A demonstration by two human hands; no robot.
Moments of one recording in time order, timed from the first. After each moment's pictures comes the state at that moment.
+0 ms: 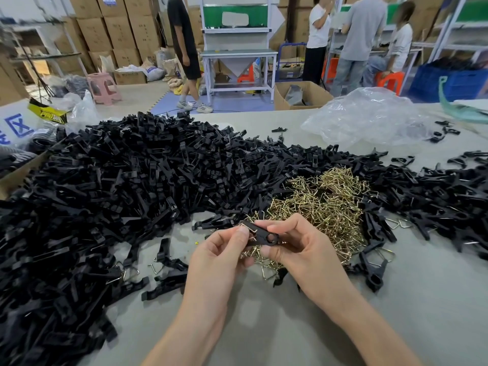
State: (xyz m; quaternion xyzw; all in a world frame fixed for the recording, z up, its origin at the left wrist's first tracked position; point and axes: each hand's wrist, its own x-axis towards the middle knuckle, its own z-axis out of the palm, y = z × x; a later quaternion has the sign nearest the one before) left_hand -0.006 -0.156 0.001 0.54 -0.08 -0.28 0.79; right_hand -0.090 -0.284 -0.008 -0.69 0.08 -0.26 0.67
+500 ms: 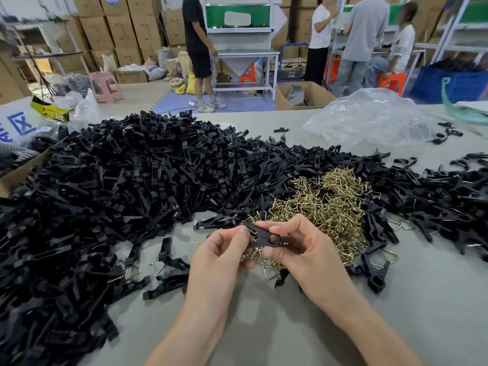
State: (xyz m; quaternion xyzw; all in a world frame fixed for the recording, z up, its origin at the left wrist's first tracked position) left_hand -0.006 -0.155 0.000 0.57 -0.09 -0.26 0.78; right_hand -0.091 -0.283 -0.007 -0.69 0.08 -0.26 0.67
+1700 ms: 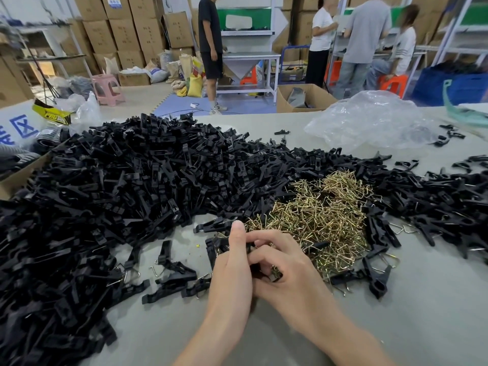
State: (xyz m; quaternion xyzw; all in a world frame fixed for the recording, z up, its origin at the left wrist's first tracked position) left_hand -0.015 -0.173 -0.020 0.67 -0.14 -0.25 0.68; right_hand -0.087 -0.260 -0.017 -0.87 0.05 -0.28 0.40
